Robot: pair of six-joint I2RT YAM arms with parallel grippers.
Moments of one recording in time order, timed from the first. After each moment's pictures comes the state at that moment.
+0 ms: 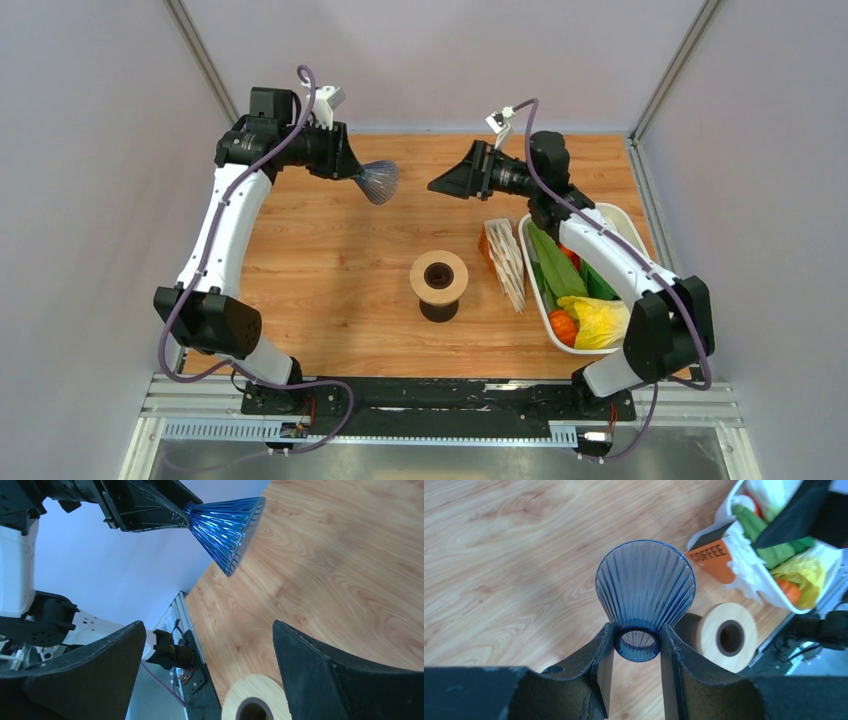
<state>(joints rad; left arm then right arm) -0.14 1.57 1.77 -0.94 0.58 0.06 0.38 1.46 1.18 0.16 -0.80 0.74</state>
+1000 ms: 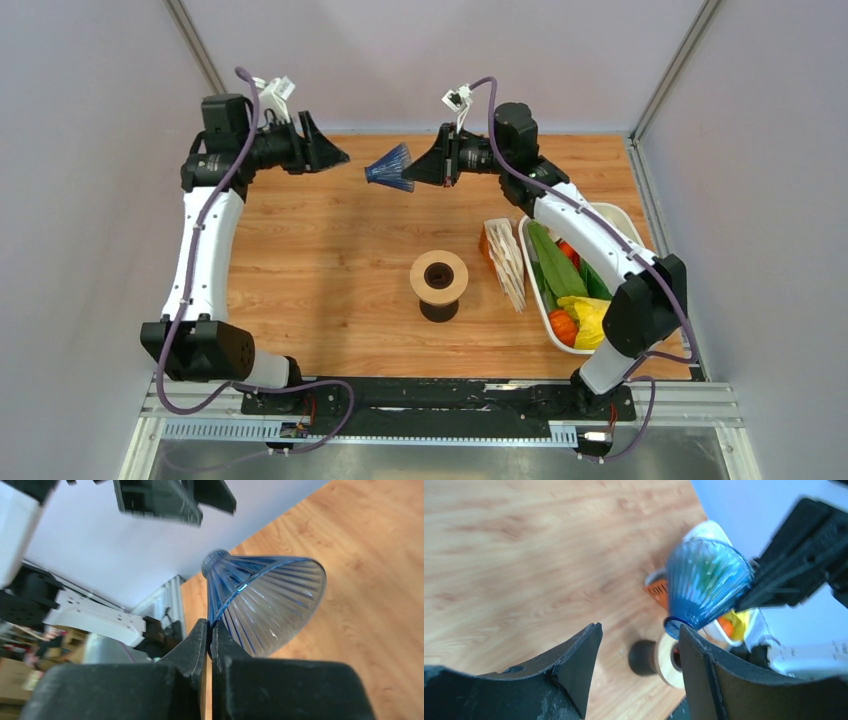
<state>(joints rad) 0.00 1.42 1.58 -0.70 0.84 -0.24 0.54 1.66 1.49 0.13 -0.86 0.62</state>
